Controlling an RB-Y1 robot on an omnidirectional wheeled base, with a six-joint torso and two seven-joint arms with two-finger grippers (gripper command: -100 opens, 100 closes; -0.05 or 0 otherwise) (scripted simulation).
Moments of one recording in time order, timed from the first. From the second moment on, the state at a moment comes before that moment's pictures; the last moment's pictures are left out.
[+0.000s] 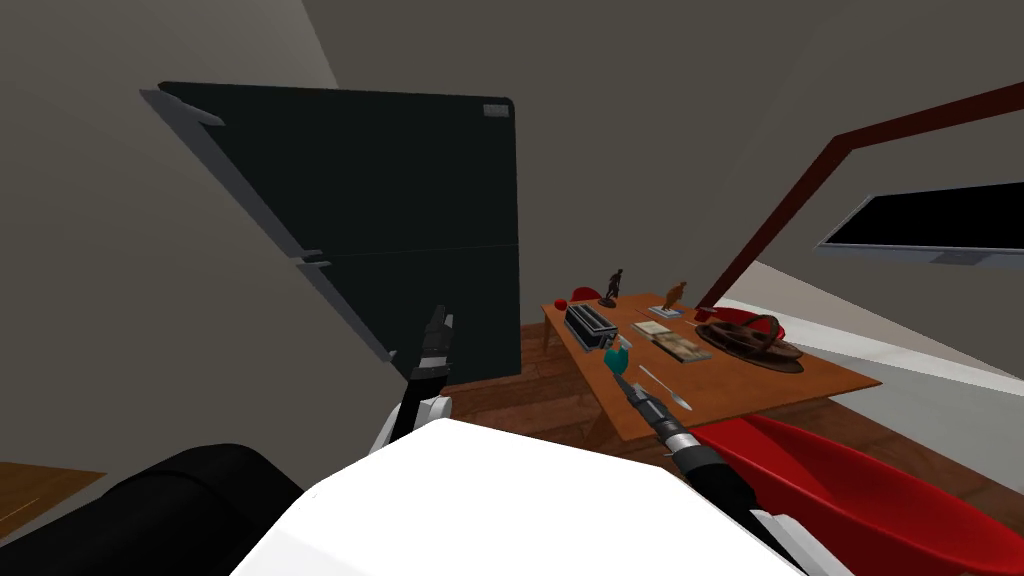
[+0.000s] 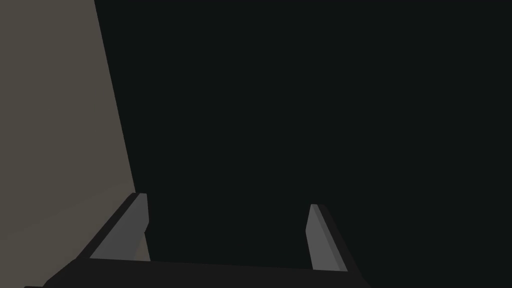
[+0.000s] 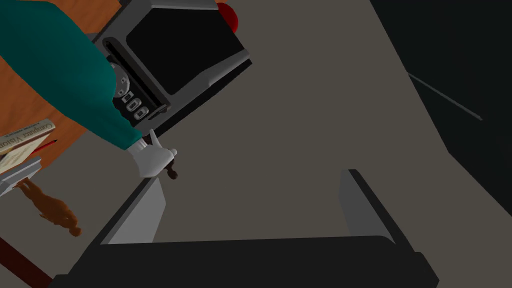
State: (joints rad) left arm 0.52 -0.02 0.05 -2.21 -0.03 -0.43 -0.09; right arm 0.52 -0.51 -0.02 -1.65 0.35 -0.41 0.18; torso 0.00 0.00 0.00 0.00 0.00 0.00
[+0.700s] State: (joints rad) left arm 0.52 -0.02 0.05 -2.21 -0.03 -0.43 -0.09; right arm 0.53 -0.60 -0.03 -1.49 0.43 -0.41 0.27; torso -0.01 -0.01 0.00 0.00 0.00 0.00
